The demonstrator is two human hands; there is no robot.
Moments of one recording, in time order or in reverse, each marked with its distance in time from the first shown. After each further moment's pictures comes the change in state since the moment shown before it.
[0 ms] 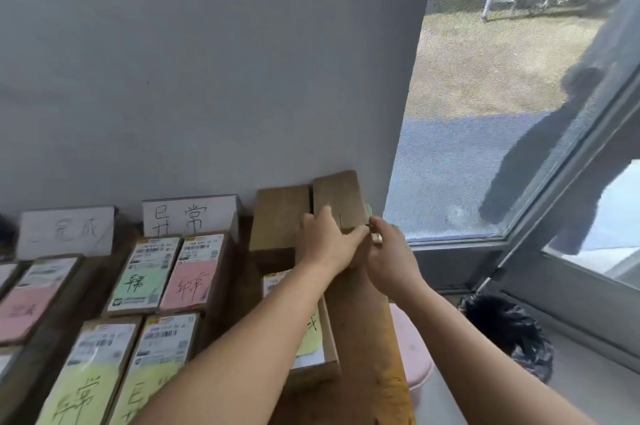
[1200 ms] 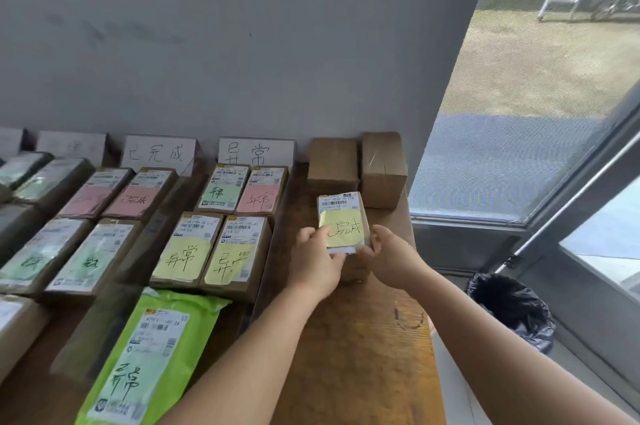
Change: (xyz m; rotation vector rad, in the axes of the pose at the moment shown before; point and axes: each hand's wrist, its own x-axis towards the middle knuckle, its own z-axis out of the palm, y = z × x) left_hand -0.155 -0.107 -0.034 -0.040 -0.016 -0.028; right_hand -0.126 -0.017 0.029 -0.296 -0.340 -0.015
